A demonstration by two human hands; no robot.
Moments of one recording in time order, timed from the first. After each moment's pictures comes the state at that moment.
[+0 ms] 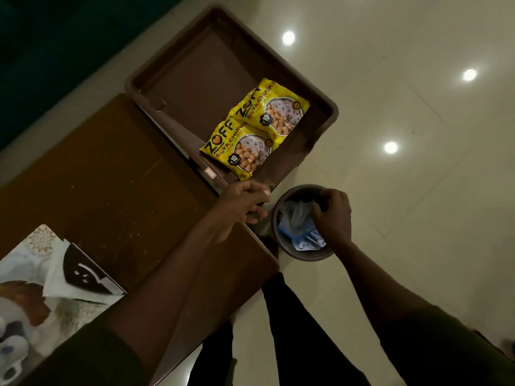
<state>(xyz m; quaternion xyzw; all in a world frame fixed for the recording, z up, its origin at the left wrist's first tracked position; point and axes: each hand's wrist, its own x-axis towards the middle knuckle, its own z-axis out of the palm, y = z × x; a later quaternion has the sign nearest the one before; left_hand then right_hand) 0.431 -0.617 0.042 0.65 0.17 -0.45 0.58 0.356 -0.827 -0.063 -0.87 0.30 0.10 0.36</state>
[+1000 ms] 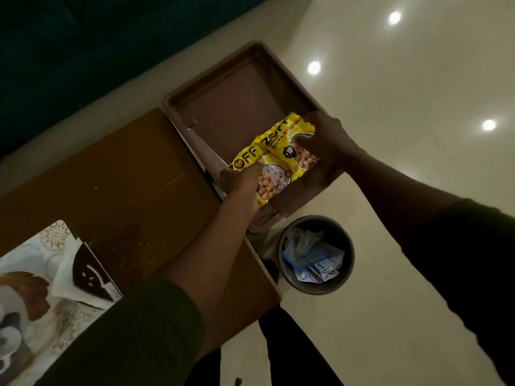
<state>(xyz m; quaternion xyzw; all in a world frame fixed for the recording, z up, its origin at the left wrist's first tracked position) 0.515 -0.637 0.014 0.53 0.51 -0.17 0.66 0.594 -0.804 0.010 -0.95 0.01 0.18 0.25</state>
